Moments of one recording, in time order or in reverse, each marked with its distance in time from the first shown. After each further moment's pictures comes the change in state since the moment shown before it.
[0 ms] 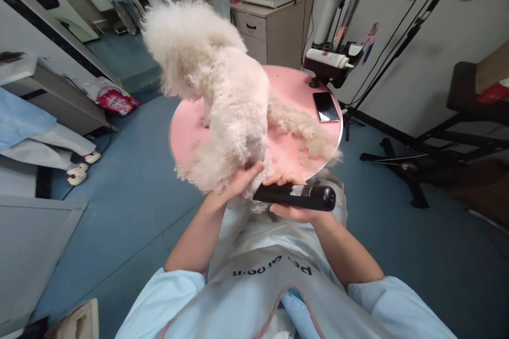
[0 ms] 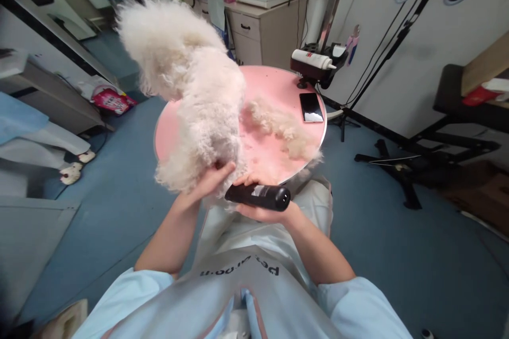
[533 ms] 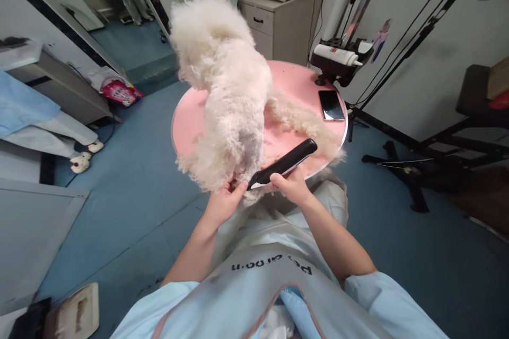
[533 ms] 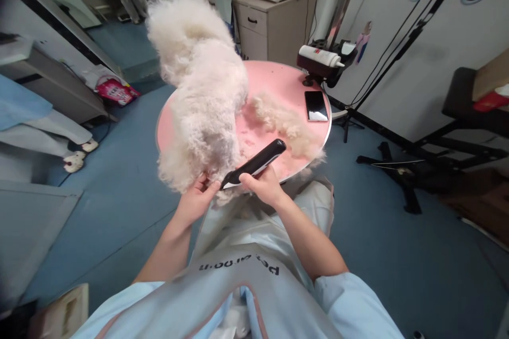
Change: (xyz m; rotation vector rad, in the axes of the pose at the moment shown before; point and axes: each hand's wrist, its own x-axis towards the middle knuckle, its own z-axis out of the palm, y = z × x) left_hand -0.049 -0.019 -0.038 0.429 0.015 -0.058; right_hand 0.031 0.012 0.008 0.053 0.231 0.378
